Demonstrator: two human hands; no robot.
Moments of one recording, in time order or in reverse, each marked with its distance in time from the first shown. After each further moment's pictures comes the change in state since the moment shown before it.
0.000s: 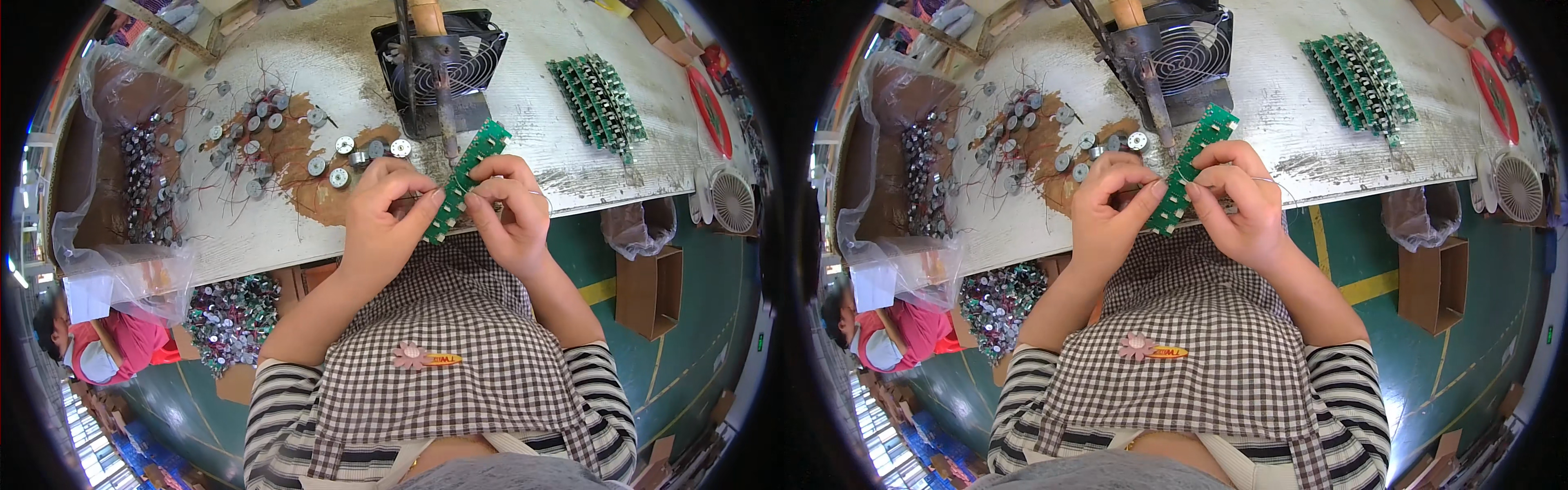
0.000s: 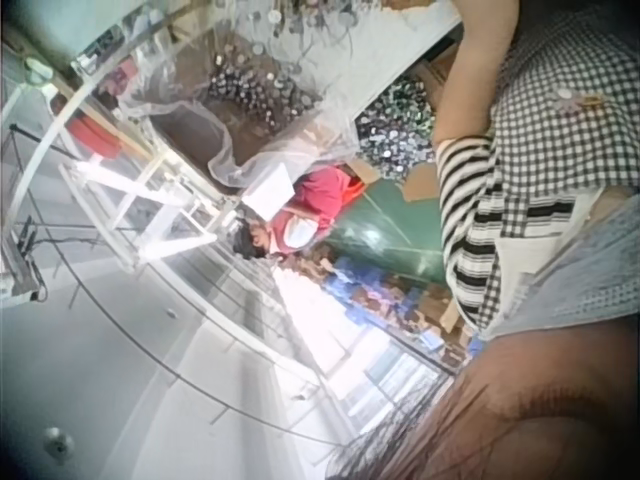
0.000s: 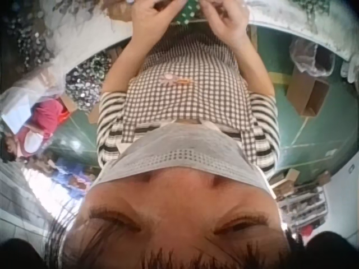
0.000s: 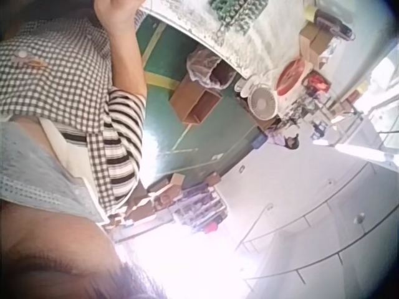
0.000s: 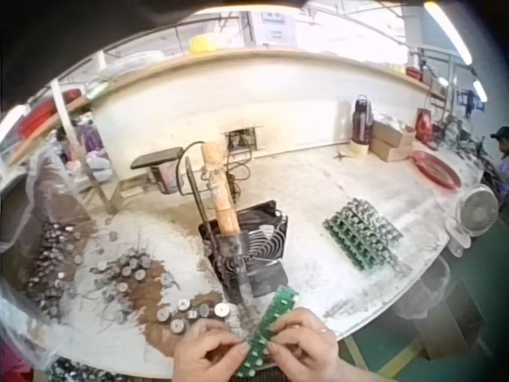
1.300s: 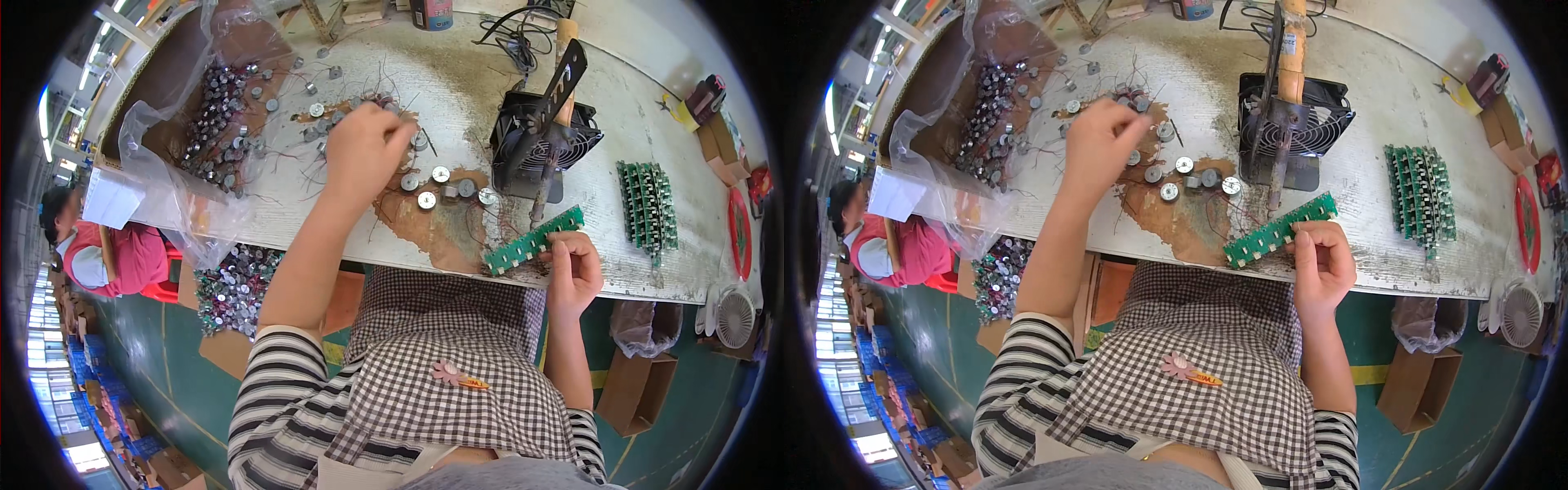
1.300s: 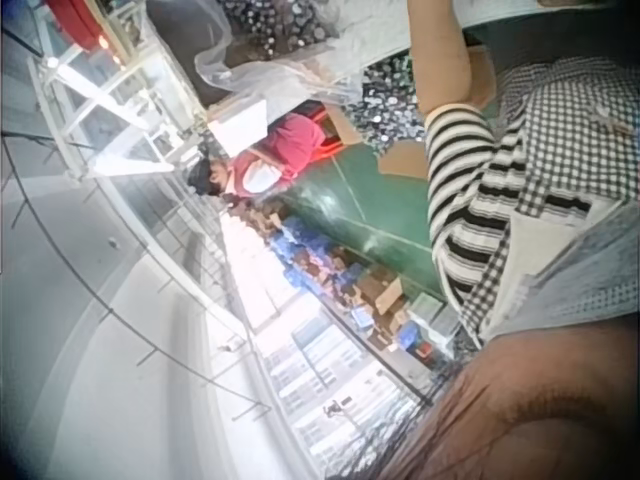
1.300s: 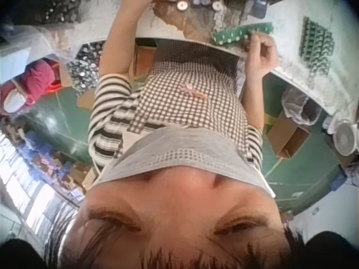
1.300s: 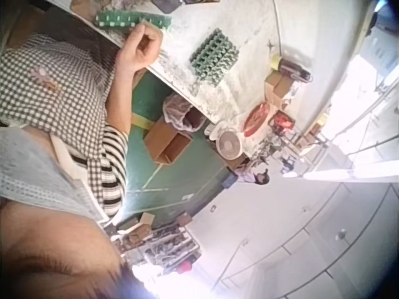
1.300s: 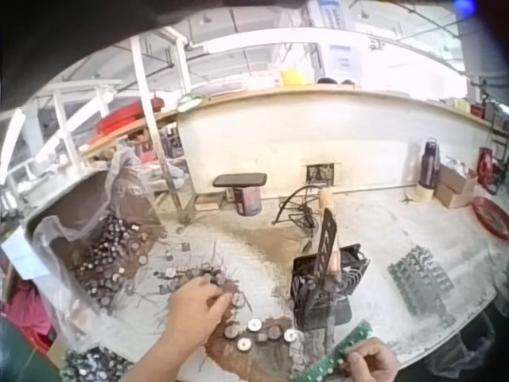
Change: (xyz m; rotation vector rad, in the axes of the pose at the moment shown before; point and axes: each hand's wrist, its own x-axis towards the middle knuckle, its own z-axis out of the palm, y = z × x) left_hand 0.064 -0.017 -0.114 0.703 0.282 0.035; right_hand -0.005 0.011 0.002 0.259 0.192 0.250
